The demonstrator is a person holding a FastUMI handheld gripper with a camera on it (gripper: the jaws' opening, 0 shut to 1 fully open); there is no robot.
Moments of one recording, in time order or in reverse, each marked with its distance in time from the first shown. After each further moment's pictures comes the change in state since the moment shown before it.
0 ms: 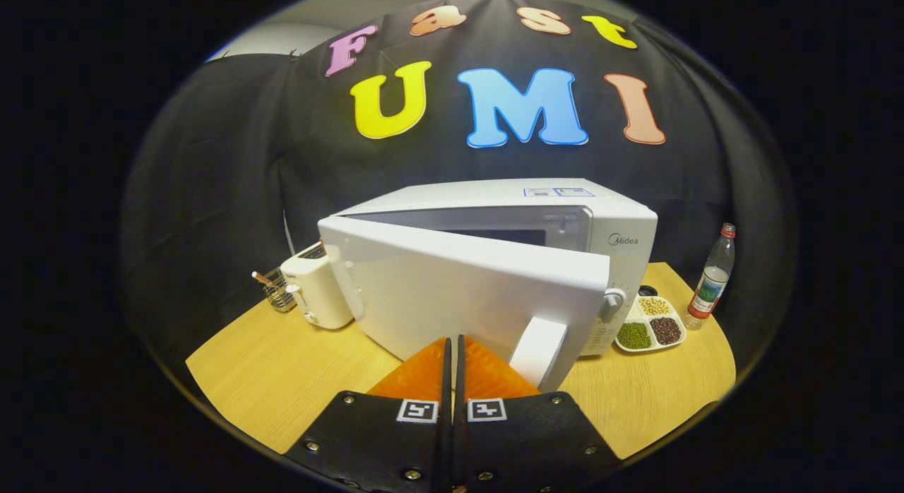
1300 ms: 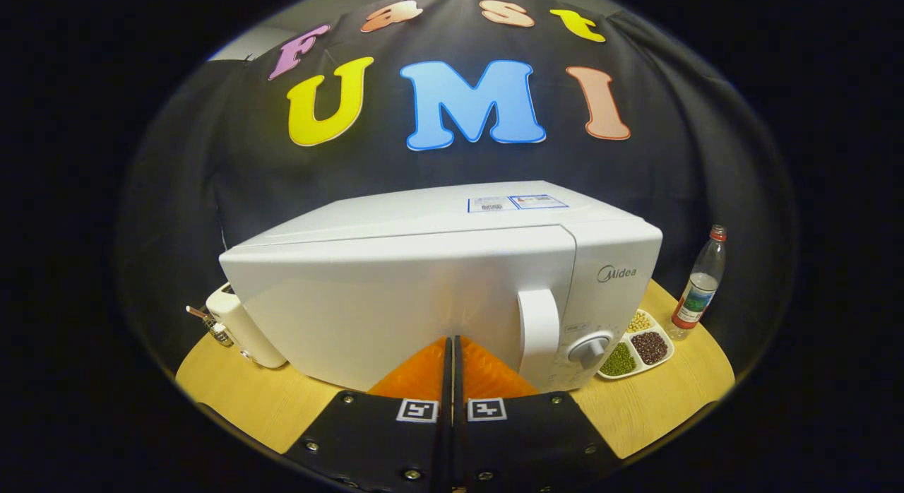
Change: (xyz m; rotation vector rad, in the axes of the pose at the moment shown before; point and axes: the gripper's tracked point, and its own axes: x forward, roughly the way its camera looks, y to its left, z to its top) arm 0.058 -0.042 0.041 0.045 -0.045 -0.197
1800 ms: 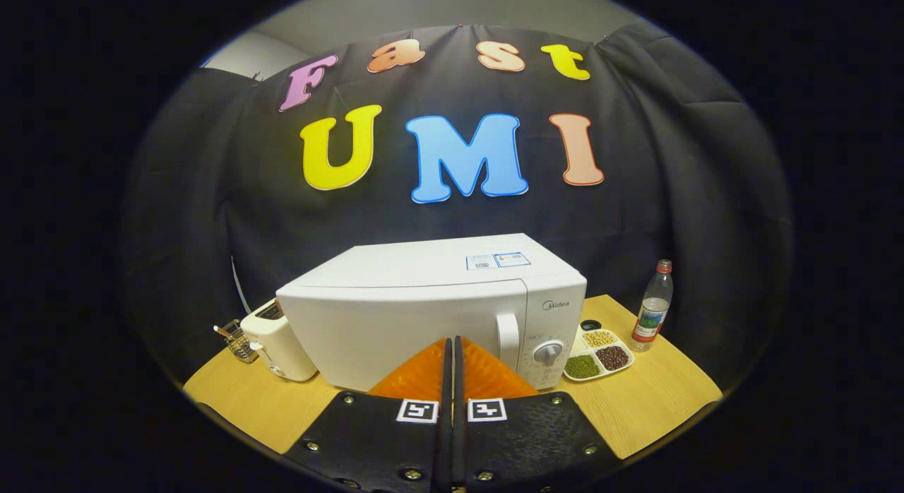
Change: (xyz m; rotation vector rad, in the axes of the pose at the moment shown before) arm -0.113 0.012 0.038 0.022 -0.163 -0.043
